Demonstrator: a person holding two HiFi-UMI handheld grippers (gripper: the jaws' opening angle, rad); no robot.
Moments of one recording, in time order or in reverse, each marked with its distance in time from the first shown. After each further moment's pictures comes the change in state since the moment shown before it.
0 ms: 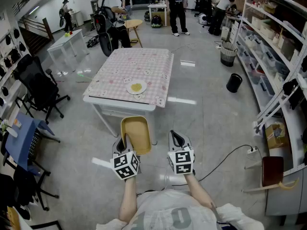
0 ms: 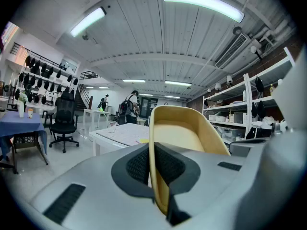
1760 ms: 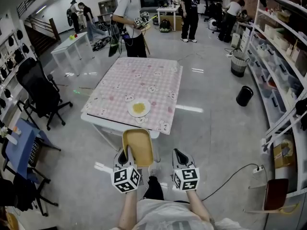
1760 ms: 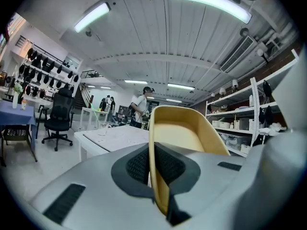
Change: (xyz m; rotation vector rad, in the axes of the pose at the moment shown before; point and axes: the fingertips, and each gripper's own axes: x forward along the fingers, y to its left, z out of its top) left arm 0.136 -0.005 0.015 -0.060 -0.035 -0.004; right arm 0.124 -0.062 -0.033 0.167 0.050 0.078
